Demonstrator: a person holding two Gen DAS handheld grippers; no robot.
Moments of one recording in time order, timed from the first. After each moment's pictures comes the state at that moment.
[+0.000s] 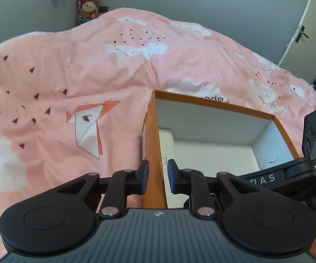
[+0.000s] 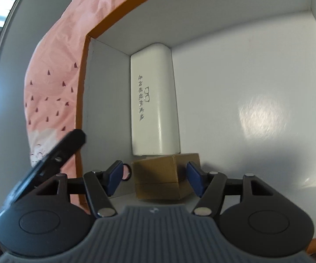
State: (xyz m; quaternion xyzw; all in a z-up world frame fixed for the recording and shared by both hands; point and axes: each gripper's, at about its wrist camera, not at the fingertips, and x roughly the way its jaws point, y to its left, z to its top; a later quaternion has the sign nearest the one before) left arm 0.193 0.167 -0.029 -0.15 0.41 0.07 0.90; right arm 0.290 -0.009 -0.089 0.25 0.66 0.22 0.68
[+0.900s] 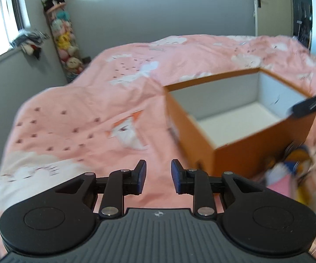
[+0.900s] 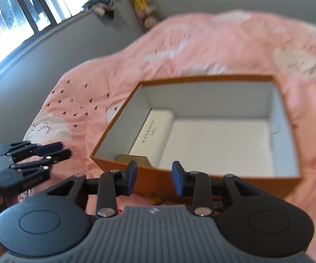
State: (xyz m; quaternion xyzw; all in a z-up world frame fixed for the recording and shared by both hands) left arm 0.072 0.166 -0.023 0.09 0.35 0.06 0.93; right arm 0.145 -0.058 0.006 0.07 0.39 0.25 0.88
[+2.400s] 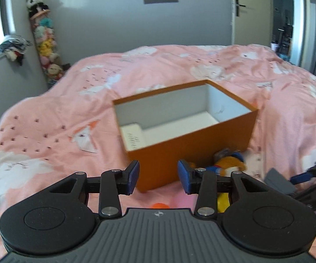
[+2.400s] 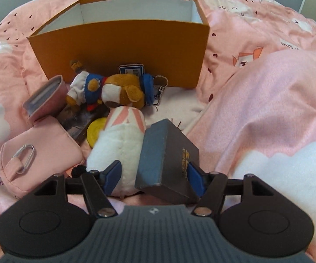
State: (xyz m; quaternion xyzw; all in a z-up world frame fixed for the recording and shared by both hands) left arm 0.039 0.070 0.012 0.05 0.35 -0.02 0.94; right arm 0.037 -0.111 -0.070 -0.04 0.50 0.09 0.86
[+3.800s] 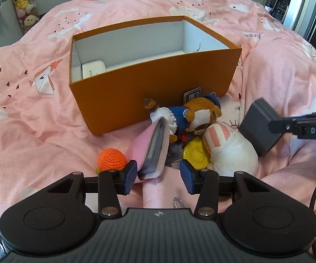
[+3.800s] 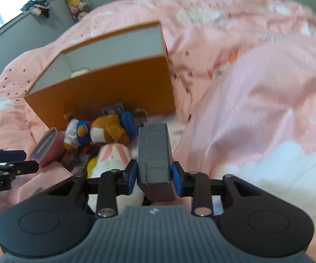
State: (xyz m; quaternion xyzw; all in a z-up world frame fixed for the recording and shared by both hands) left arm 0.053 0.037 -0.044 0.03 0.48 -0.05 0.87; right arm 0.044 -0.163 -0.055 0.08 0.46 0.08 0.88
